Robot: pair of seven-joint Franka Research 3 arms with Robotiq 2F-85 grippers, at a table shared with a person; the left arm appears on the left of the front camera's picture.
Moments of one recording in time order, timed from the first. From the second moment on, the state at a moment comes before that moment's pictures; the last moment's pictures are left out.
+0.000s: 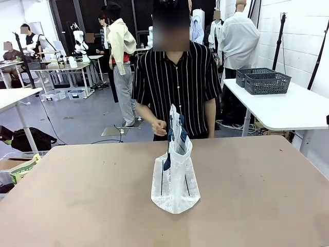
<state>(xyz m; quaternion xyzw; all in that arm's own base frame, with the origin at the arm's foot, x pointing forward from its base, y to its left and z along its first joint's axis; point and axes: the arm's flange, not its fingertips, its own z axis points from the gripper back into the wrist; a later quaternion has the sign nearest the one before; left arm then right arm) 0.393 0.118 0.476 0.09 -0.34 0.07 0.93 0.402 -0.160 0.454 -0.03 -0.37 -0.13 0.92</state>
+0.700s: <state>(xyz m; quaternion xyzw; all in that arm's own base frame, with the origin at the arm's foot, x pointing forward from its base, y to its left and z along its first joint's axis) 0.393 0.118 0.476 0.09 -0.34 0.07 0.93 0.402 -0.160 0.454 -0.03 -0.37 -0.13 0.92</state>
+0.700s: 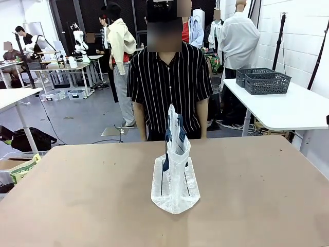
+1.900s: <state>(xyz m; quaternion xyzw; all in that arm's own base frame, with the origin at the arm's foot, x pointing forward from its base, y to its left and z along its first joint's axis) 0.489 -0.182 0.530 -0.10 -0.40 -0.24 0.88 0.384 0.135 0.603 0.19 -0.39 0.23 0.87</state>
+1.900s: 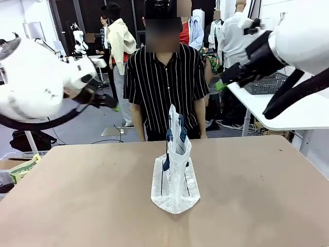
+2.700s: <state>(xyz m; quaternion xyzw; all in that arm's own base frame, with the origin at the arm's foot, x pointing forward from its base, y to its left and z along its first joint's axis) 0.485 -0.235 0.547 -0.17 -0.41 -0.26 0.86 0.383 0.152 0.593 0.17 -0.35 0.28 0.88</state>
